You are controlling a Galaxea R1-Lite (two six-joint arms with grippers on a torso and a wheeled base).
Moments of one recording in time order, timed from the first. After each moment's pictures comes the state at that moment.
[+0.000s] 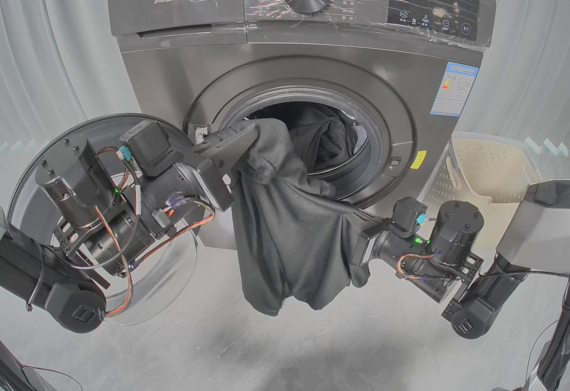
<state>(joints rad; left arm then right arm) -0.58 1.70 -0.61 -1.37 -0.16 -0.23 0.62 2.08 -0.54 -1.54 -0.04 0.13</state>
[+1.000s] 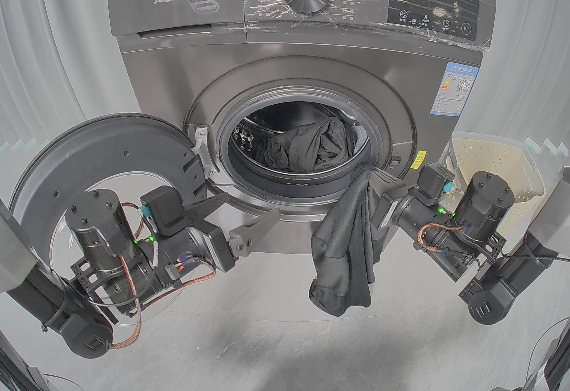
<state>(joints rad) -0.58 1.78 -0.42 -1.39 -0.15 -0.26 0.59 1.96 -0.58 -1.53 -0.08 0.13</state>
